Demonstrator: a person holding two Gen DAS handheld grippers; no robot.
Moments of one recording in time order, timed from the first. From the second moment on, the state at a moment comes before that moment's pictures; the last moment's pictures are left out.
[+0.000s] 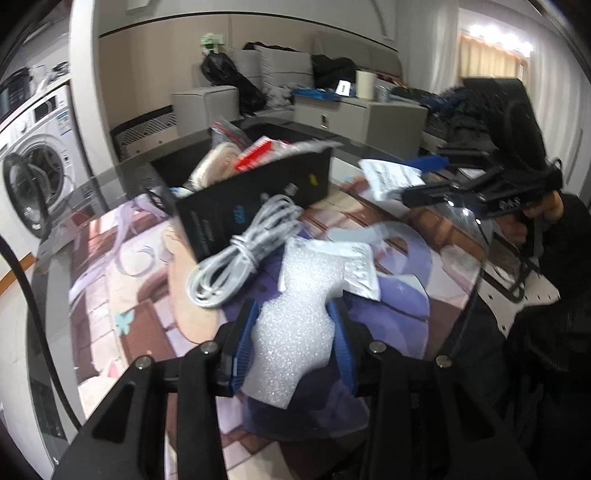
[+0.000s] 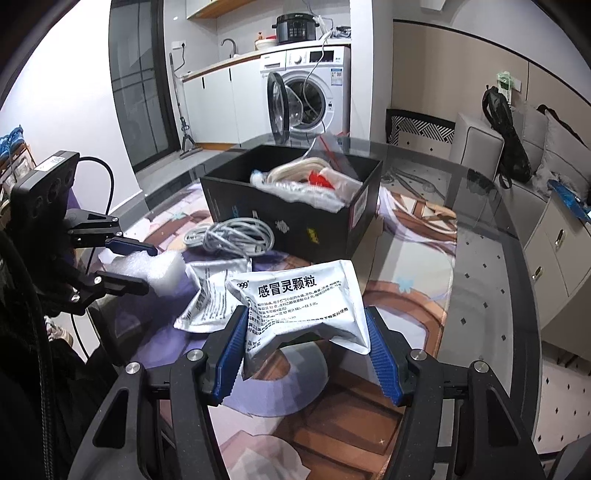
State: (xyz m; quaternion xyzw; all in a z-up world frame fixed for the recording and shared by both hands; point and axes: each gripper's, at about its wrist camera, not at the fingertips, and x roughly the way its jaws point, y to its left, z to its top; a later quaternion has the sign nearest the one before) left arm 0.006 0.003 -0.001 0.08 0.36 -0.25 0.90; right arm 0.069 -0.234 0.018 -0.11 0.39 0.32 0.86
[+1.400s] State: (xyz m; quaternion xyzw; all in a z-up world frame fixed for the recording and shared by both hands) left arm 0.112 0.017 0.057 -0.01 0.29 -0.14 0.95; right arm 0.122 -0.182 0.067 -0.09 0.32 0.30 0.89
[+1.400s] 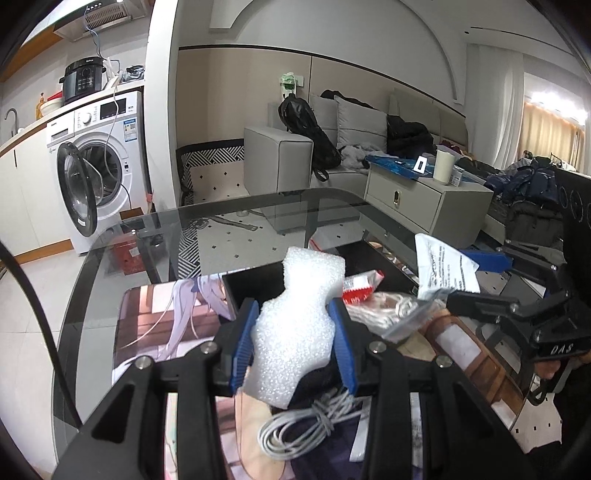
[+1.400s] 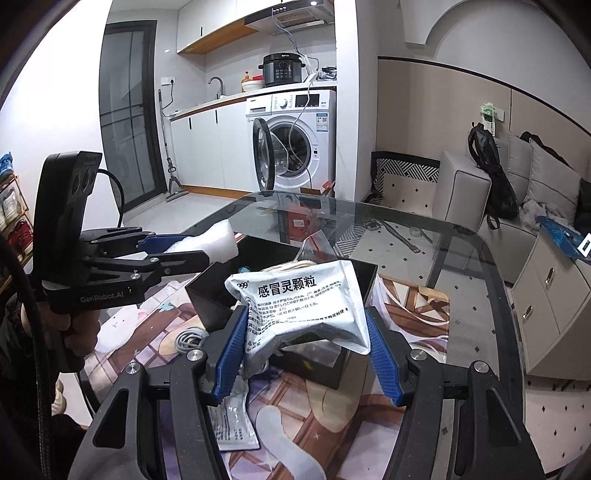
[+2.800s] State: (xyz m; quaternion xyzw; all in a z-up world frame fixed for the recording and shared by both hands) left arm 0.169 0.006 0.034 0.01 0.32 -0.13 0.94; right arm 0.174 -0.128 0.029 -0.19 0.35 0.31 0.86
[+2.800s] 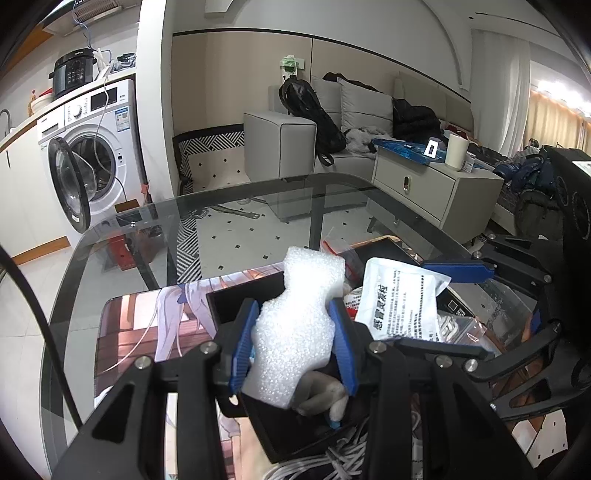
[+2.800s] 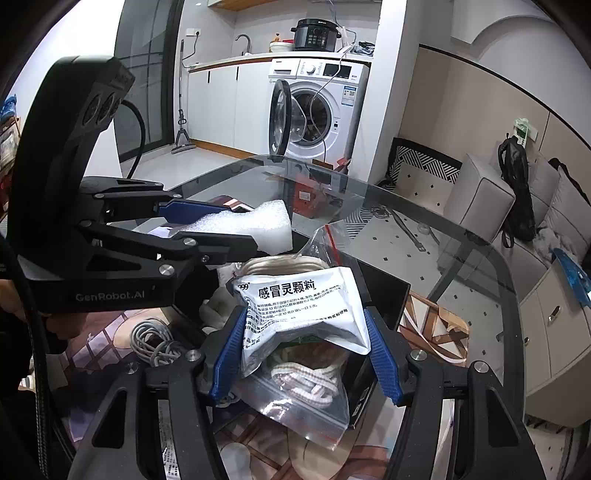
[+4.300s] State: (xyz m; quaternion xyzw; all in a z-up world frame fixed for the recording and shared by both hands) left arm 0.109 0.033 0.042 0.01 0.31 -0.09 0.95; right arm 0.133 -0.191 0.047 -0.08 0.35 0.27 0.89
